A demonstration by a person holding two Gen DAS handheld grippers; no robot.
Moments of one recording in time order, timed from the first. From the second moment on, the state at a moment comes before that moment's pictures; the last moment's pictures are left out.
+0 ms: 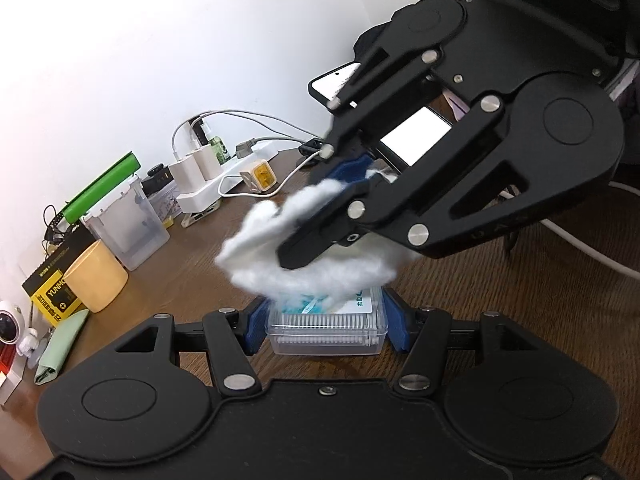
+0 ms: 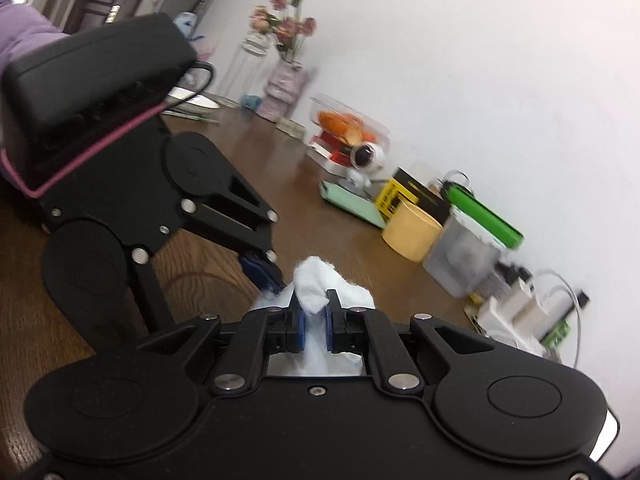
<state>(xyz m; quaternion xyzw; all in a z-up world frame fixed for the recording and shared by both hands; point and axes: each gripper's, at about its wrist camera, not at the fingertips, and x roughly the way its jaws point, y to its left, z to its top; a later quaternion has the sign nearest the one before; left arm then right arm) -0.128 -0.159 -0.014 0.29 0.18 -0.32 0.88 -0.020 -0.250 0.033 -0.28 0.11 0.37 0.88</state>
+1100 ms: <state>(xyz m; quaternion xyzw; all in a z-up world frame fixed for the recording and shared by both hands) -0.105 -0.153 -0.012 0.29 0.18 -0.33 0.88 -0.016 -0.252 0.042 -0.17 0.25 0.33 0.89</state>
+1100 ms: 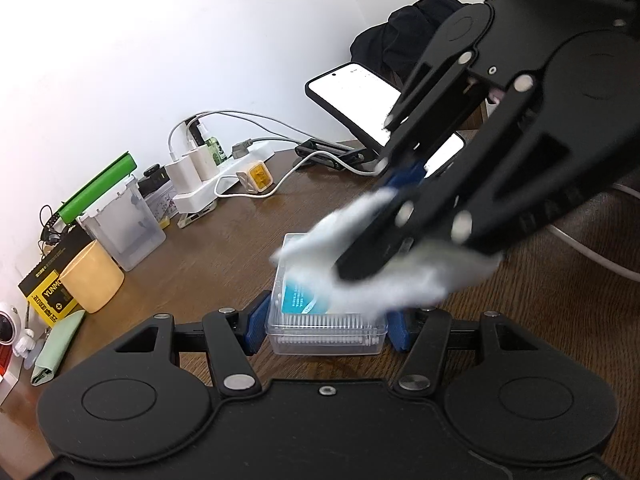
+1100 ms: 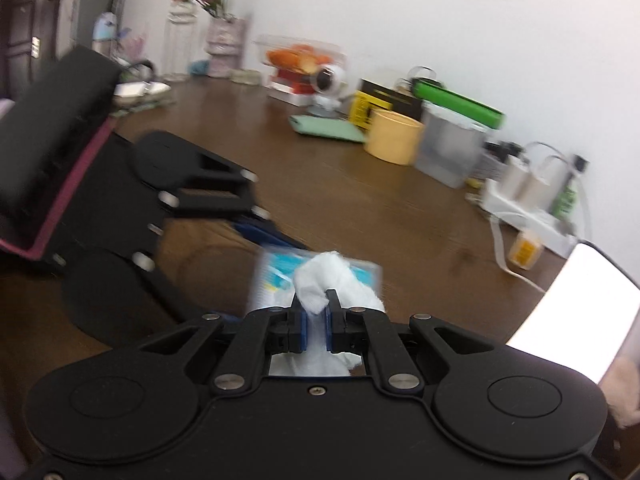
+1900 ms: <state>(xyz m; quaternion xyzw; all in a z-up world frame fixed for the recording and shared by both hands) -0.115 -0.158 -0.015 0.29 0.18 -0.33 0.88 -0.010 -0.236 0.046 -0.17 0.23 0.32 0.91</state>
